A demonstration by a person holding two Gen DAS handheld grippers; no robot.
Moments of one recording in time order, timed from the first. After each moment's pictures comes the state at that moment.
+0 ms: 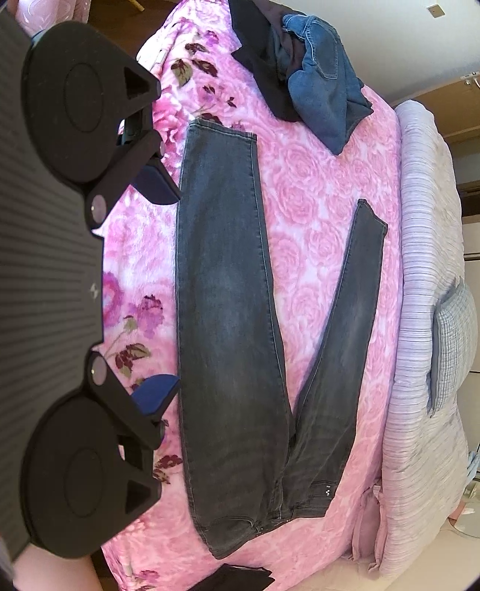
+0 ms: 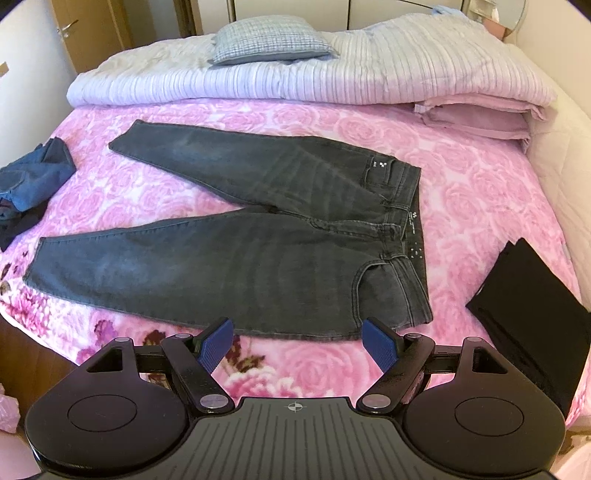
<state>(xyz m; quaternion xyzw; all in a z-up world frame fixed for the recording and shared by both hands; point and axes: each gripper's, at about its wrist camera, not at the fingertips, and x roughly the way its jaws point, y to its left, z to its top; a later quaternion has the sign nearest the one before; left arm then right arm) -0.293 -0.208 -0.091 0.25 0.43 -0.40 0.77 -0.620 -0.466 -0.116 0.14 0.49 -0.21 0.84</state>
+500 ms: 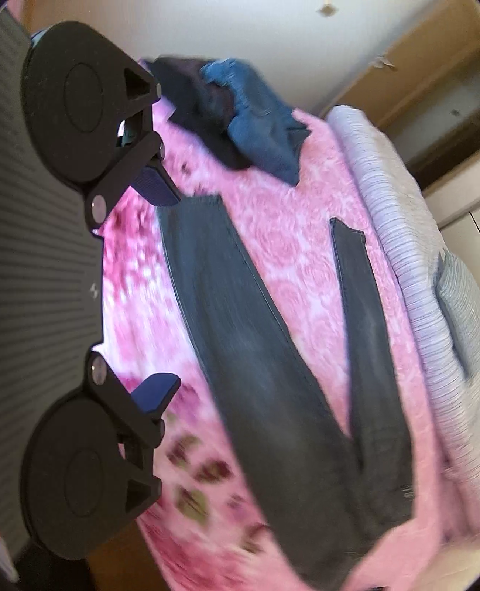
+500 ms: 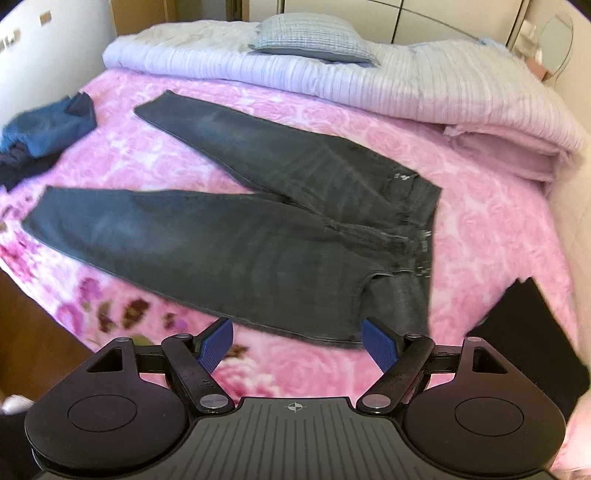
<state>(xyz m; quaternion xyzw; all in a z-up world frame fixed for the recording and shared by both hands) -0.296 -0.167 -0.126 0.43 0.30 -0.40 0.75 -0.630 -0.460 -0.152 0.06 0.50 -0.17 0.85</state>
